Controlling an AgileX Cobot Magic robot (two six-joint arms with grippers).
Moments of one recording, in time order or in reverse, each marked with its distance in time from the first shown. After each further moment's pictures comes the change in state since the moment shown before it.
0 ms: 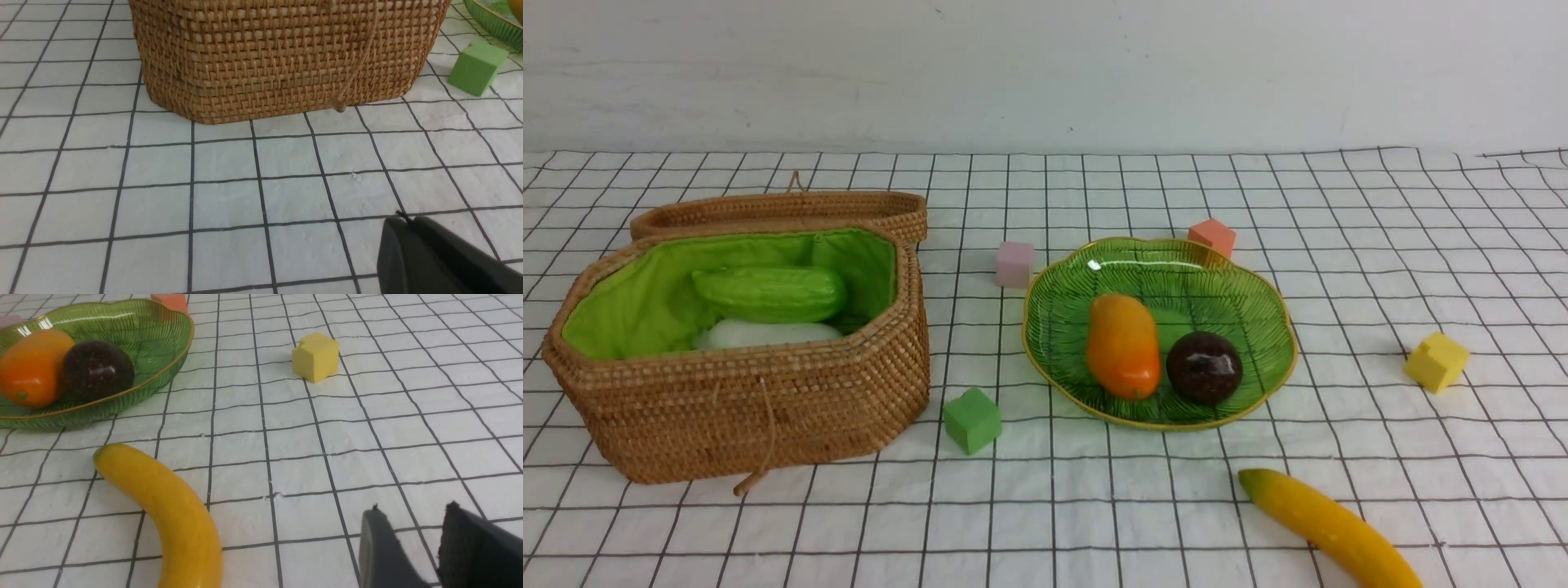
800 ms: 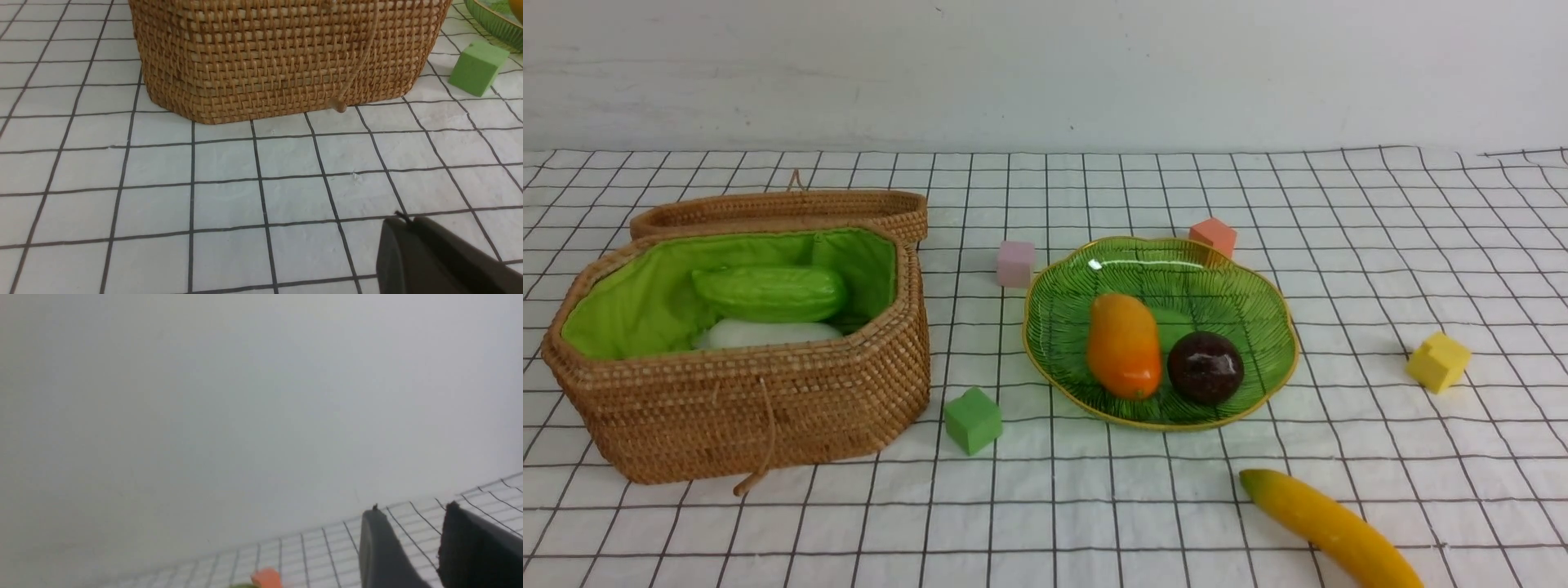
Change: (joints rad) right arm 0.000 0.000 0.000 0.046 -0.623 0.214; left arm 0.000 0.000 0.000 0.000 0.000 0.000
